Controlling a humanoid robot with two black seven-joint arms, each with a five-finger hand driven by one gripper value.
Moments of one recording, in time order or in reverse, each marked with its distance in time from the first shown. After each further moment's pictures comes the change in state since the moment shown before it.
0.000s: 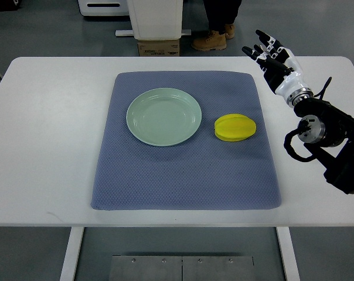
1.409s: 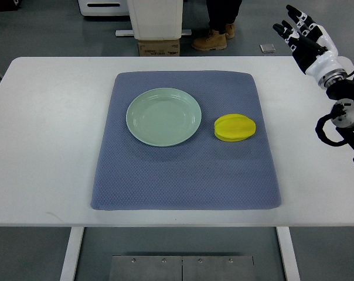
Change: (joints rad) left arm -0.001 0.000 0.002 0.000 0.000 0.000 -0.004; right arm 0.057 -0.116 0.008 -0.054 0.016 0.162 0.030
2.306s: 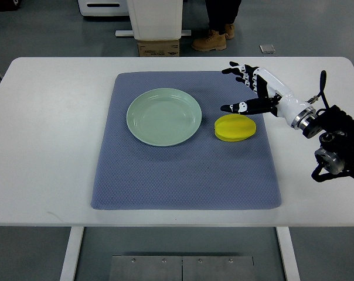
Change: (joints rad) left arm 0.000 0.000 0.000 0.000 0.000 0.000 0.000; right arm 0.041 -0.181 -0.502 0.488 -0.428 -0.352 0.072
